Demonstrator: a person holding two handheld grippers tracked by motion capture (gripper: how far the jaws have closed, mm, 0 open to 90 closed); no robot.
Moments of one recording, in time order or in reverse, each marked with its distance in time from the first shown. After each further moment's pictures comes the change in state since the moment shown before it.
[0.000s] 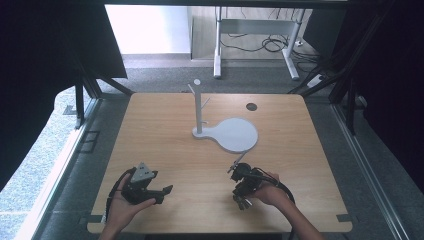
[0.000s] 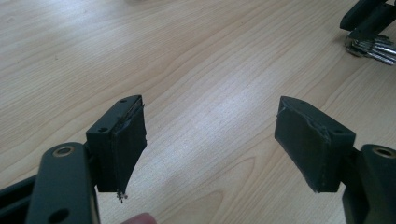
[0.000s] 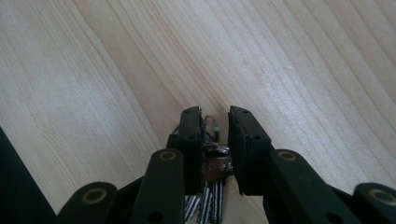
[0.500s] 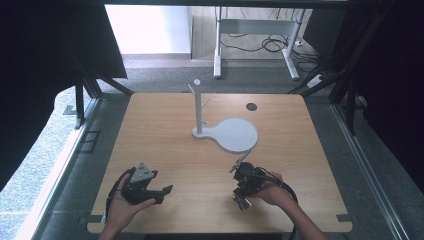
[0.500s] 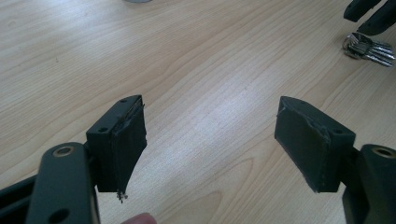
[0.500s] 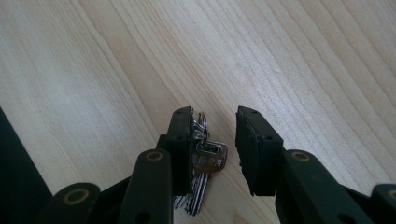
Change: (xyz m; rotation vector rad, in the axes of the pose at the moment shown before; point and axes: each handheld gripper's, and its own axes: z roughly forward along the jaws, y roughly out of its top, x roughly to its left) left arm -0.001 0.001 -0.002 -0.007 -0.001 0.000; right arm 0.001 -0.004 -0.012 -0.037 -0.017 -0.016
